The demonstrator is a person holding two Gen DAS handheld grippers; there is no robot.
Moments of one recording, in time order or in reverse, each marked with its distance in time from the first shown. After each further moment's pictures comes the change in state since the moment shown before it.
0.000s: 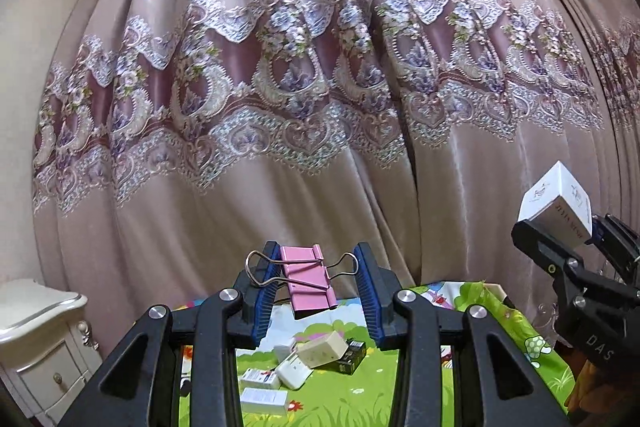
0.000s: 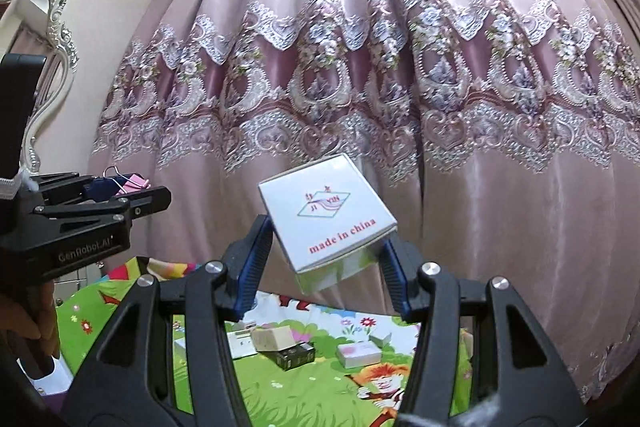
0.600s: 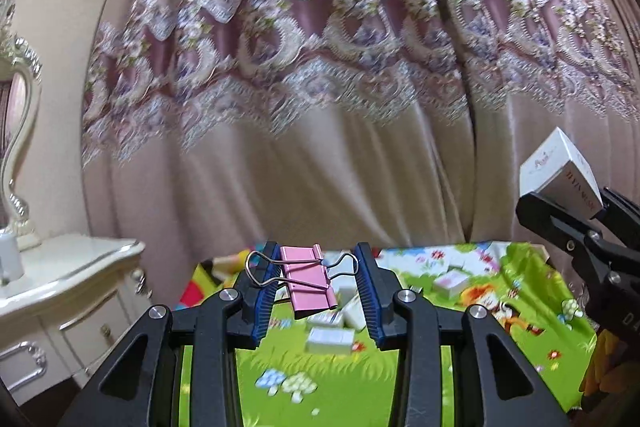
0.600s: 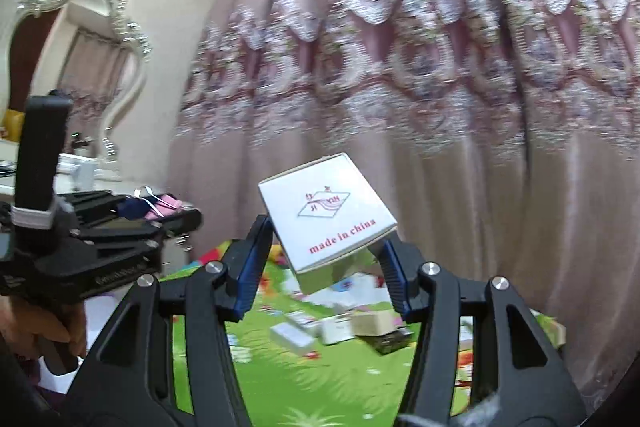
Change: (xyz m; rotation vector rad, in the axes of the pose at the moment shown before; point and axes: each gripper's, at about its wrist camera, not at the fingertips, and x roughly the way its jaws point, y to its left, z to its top) left arm -0.038 0.084 -0.039 -0.061 0.170 0.160; right arm 0.011 0.080 0.001 0.003 0.099 0.359
